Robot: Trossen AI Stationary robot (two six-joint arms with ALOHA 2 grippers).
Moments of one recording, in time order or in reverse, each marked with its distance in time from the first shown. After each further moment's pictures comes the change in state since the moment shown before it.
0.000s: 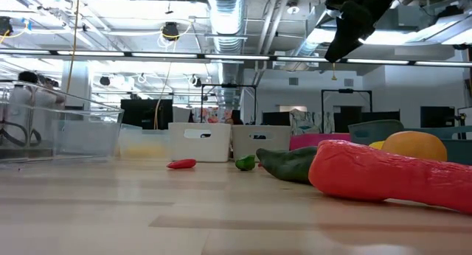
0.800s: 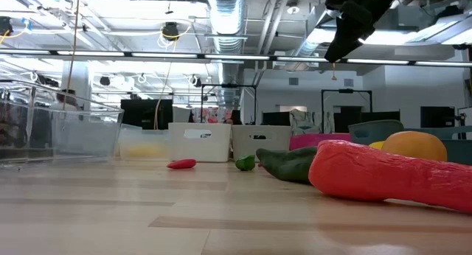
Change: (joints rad) left arm -0.040 0.000 -0.080 0.000 0.017 -0.041; right arm 0.000 0.000 0.000 0.000 0.000 0.000
